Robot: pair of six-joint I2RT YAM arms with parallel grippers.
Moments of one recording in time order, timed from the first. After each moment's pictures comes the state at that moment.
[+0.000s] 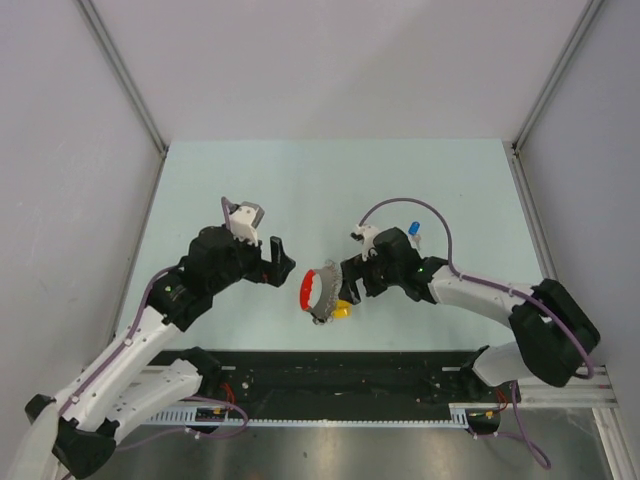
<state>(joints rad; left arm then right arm) -0.61 0.79 0.81 -0.49 0.04 -0.29 0.73 1.36 0.73 -0.12 -0.25 0.30</state>
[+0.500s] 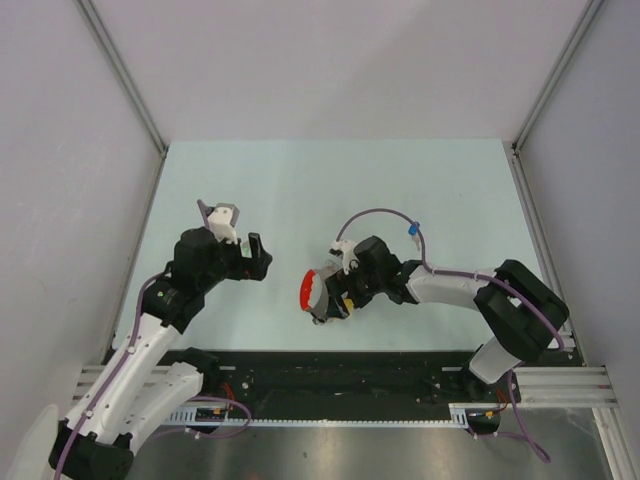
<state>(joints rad) -0.38 0.74 0.73 -0.49 0.03 -0.24 0.80 1.59 0.76 0.00 -0.37 0.26</state>
